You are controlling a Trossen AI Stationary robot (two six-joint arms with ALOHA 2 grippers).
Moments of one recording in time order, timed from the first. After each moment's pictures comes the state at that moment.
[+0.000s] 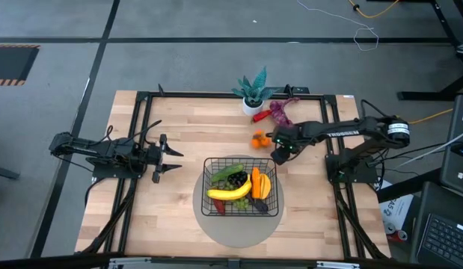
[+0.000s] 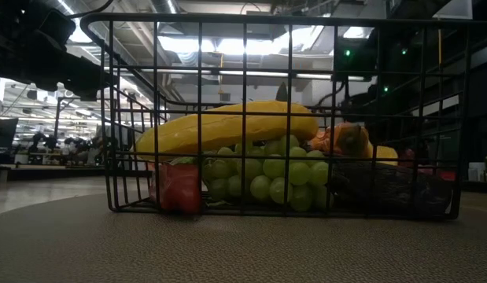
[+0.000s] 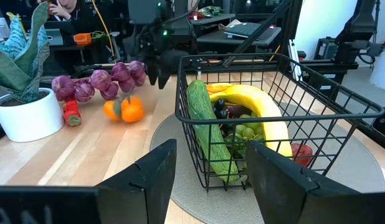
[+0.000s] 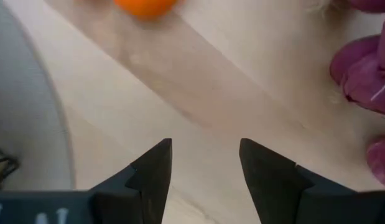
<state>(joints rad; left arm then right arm) -0.14 0.06 0.01 0.04 -0.14 0.00 -0.20 1.43 0.77 -0.73 0.09 0.68</state>
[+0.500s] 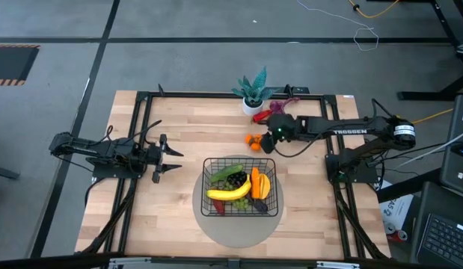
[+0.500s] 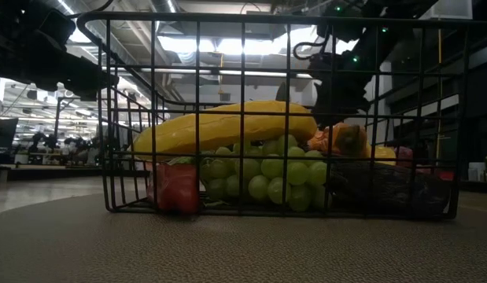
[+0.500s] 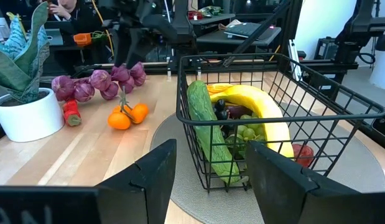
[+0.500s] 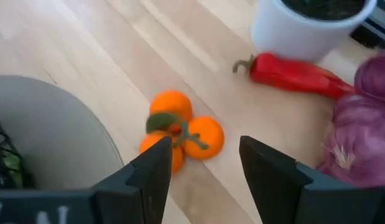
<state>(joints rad) -0.14 0.06 0.01 0.04 -0.14 0.00 -0.21 1.37 0.86 -0.40 0.24 0.45</state>
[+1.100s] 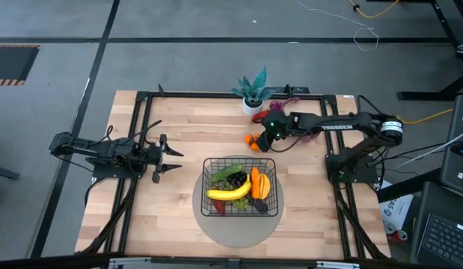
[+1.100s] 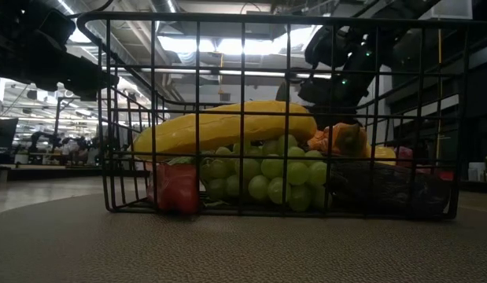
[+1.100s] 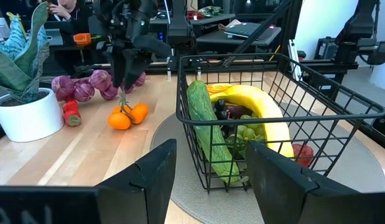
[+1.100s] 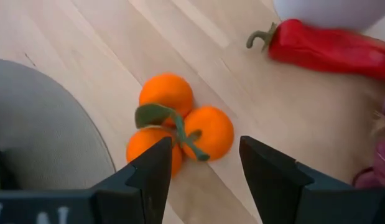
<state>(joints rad) -0.14 0.06 0.01 0.04 -0.14 0.00 -0.31 1.51 0.86 -0.34 0.08 0.41</state>
